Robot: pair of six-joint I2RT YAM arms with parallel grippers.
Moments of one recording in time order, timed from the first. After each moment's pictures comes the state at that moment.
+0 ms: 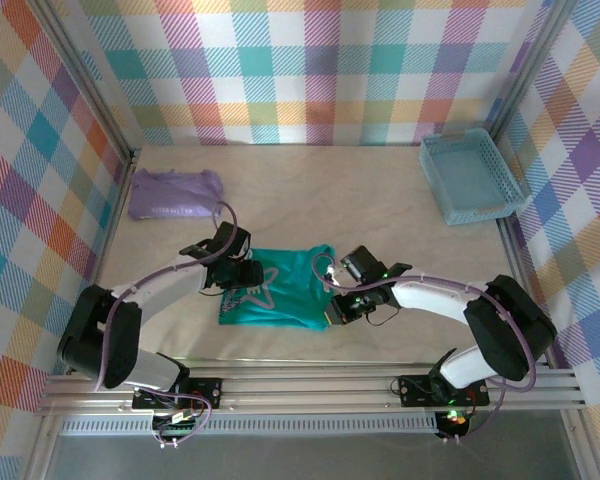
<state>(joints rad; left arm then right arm) -0.45 1.43 0.79 -0.50 0.03 -0.51 0.74 1.46 0.69 -0.40 -0.47 0.28</state>
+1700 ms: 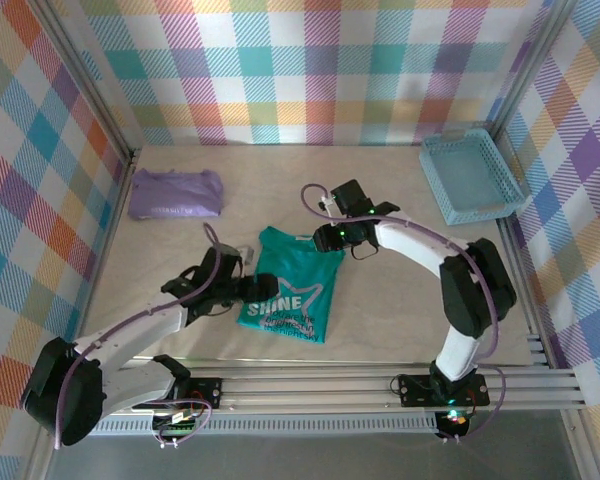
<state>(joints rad) -0.51 1.12 0.61 -0.31 0.22 -0.62 0.56 1.73 1.24 -0.52 -0.19 0.20</state>
